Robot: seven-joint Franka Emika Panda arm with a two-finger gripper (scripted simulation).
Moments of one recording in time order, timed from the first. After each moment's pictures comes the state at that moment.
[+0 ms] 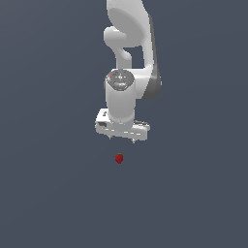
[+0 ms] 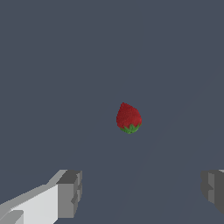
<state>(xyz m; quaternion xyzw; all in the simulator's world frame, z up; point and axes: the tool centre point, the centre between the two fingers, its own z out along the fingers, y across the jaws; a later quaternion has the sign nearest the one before) 0.017 -0.009 0.145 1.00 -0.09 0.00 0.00</state>
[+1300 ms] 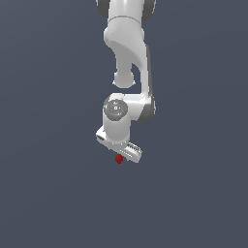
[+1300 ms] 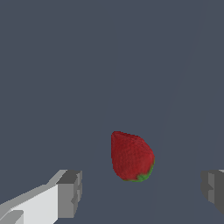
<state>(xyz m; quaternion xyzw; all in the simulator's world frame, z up) 0.047 -0.023 0.069 0.96 -0.27 0.00 0.00</state>
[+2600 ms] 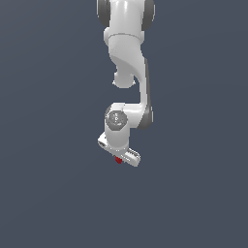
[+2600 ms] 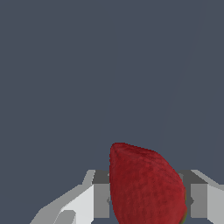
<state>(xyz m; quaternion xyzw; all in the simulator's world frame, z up) 0.047 -0.023 0.023 0.96 -0.27 0.00 0.00</state>
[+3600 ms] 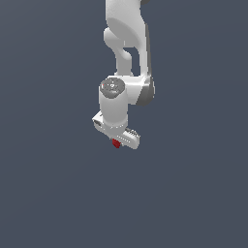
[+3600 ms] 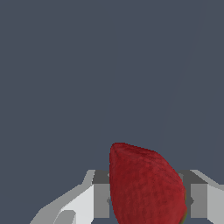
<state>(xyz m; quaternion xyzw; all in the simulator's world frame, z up) 0.013 -0.031 0.119 0.96 -0.27 0.00 0.00</state>
